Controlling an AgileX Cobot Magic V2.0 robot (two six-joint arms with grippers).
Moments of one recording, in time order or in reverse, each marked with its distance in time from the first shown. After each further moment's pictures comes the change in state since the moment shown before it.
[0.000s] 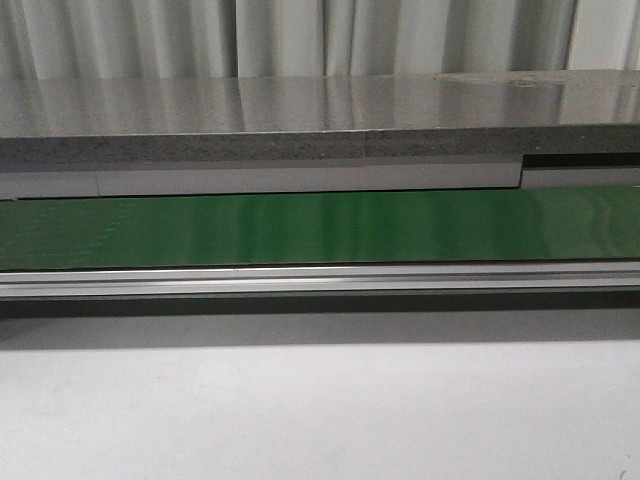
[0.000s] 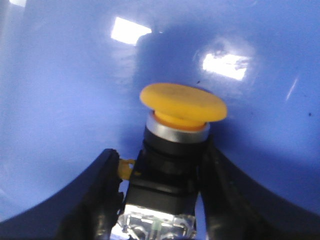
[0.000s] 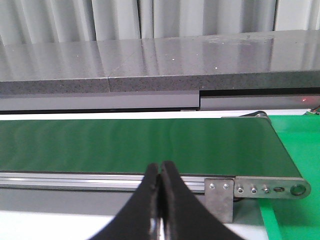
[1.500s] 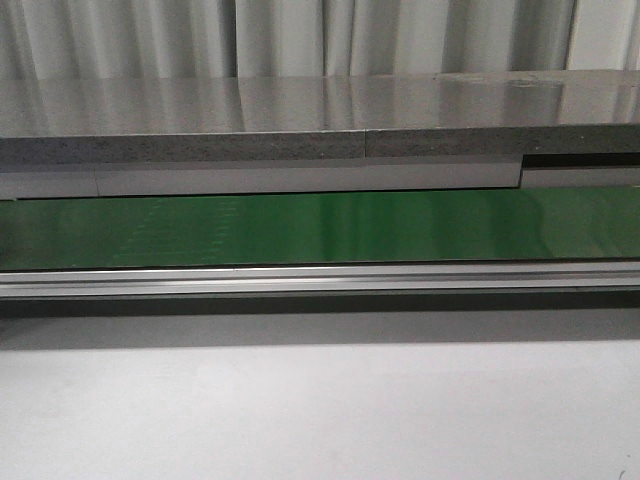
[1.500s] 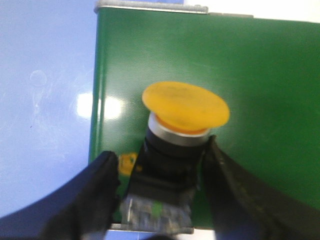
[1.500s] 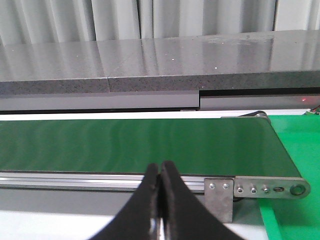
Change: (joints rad) left arm -0.285 -0.278 -0.003 -0.125 0.051 0.037; right arm 0.000 0.000 0.000 0.000 0.000 0.000
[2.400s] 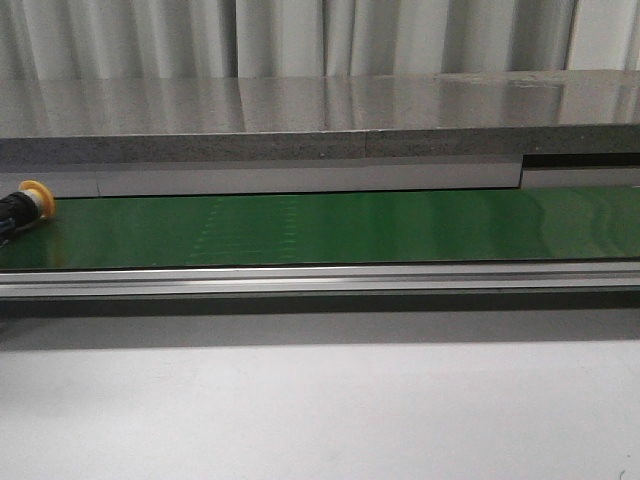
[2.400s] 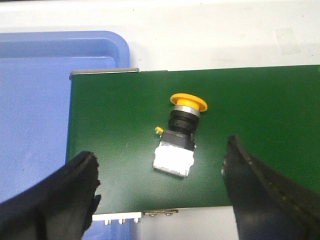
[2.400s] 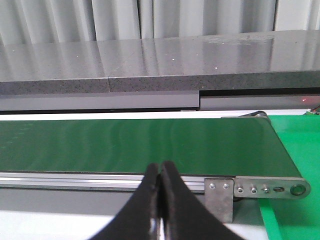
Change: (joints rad) left arm -0.090 -0.427 0.305 -0.067 -0.274 0.069; right arm 0.000 0.000 0.000 0.000 0.000 0.000
